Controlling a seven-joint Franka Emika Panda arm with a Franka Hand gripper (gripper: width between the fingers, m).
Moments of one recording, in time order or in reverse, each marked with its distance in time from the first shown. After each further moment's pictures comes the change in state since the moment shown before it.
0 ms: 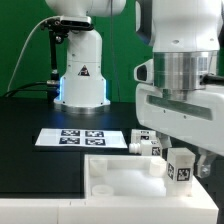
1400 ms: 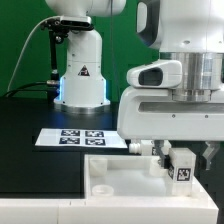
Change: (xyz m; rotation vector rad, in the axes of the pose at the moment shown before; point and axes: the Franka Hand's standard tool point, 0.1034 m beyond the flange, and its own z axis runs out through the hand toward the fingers) arm 0.001 0.000 0.002 -0.029 0.051 -0.849
